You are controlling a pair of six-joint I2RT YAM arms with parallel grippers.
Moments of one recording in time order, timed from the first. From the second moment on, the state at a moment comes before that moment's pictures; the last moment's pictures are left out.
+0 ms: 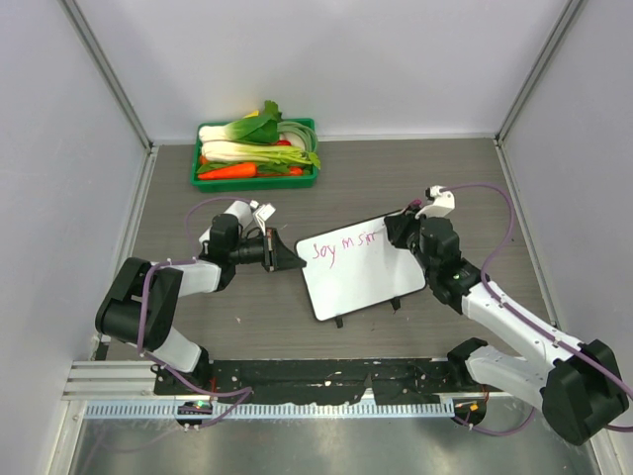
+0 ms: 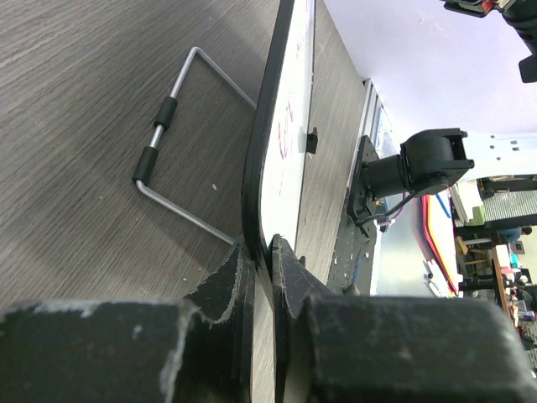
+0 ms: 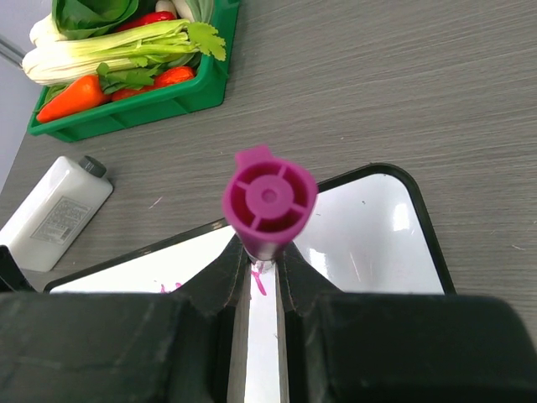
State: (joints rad) left arm -0.31 1.55 0.53 0.64 1.00 -0.57; right arm 0.50 1.00 0.57 0.18 0.25 0.52
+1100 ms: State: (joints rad) left arm -0.31 1.55 0.53 0.64 1.01 -0.57; right arm 0.48 0.92 0.53 0.13 0.22 0.53
